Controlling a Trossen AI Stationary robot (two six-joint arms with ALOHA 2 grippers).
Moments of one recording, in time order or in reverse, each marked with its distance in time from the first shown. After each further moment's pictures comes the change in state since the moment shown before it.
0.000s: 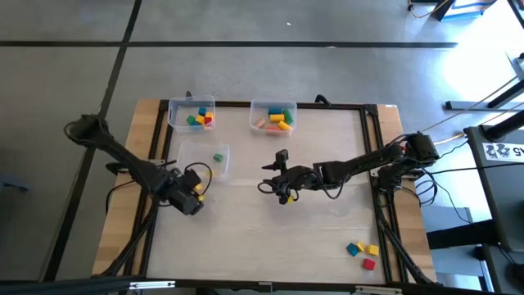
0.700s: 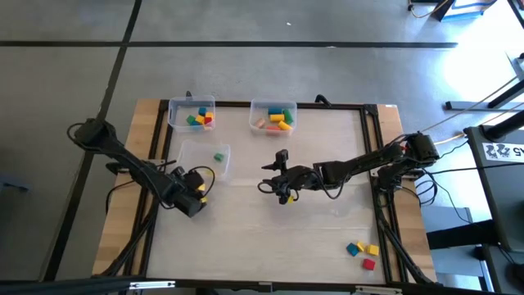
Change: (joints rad) left arm 0.001 0.150 -0.097 0.151 -0.111 0.057; right arm 0.000 0.000 0.000 0.005 0.000 0.004
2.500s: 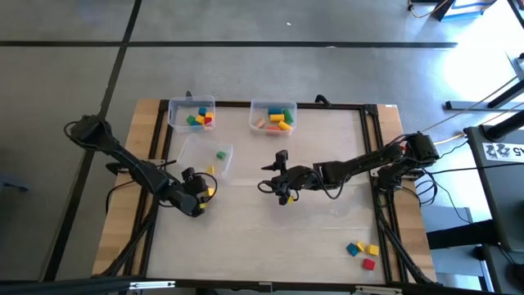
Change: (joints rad) left arm 0.002 -0.120 -0.174 0.434 -0.064 0.391; right arm 0.000 0.000 -0.001 0.002 -0.018 0.026
